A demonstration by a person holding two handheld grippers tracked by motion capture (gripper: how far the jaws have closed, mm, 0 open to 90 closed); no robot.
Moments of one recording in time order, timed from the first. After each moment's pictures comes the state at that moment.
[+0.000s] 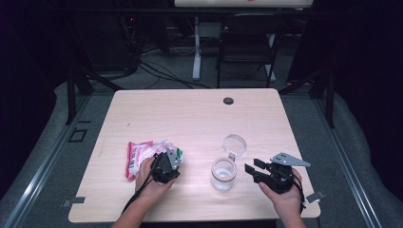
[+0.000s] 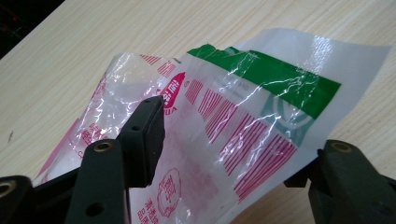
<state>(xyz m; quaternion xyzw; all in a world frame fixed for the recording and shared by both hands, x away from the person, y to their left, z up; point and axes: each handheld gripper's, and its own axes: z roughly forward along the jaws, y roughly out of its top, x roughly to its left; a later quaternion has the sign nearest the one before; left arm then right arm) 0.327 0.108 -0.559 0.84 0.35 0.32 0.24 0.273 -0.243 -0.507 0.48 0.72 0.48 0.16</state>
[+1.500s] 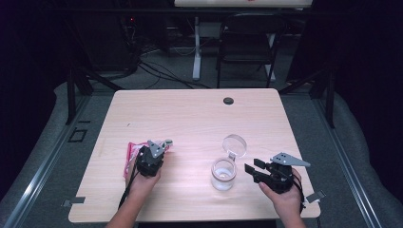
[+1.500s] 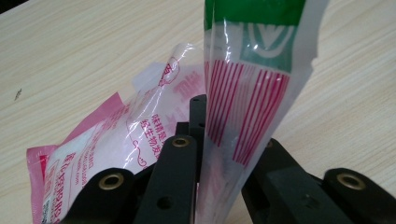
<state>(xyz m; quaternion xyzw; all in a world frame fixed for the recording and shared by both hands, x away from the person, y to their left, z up) 0.341 0.152 -0.541 0.80 0.44 0.28 0.29 0.274 -0.244 -0.508 0.48 0.72 0.48 0.16</state>
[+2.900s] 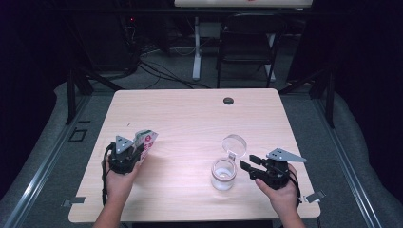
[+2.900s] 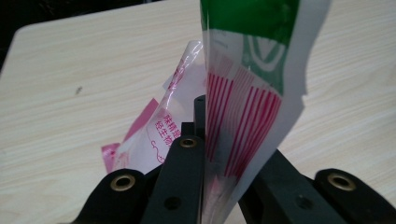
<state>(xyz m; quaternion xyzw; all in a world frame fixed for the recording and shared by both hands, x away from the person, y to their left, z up) 0.327 0.214 -0.499 0.73 0.50 0.27 0.38 0.283 -0.234 -0.502 0.46 0.72 0.49 0.16</state>
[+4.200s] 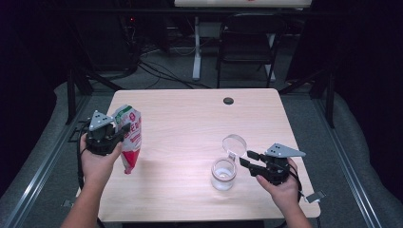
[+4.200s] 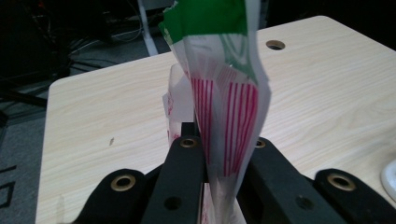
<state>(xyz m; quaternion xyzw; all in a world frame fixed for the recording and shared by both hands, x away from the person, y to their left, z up) 0.332 0.235 -0.409 0.73 0.47 0.27 0.41 0.292 -0.234 -0.489 0.40 0.75 0.50 0.17</state>
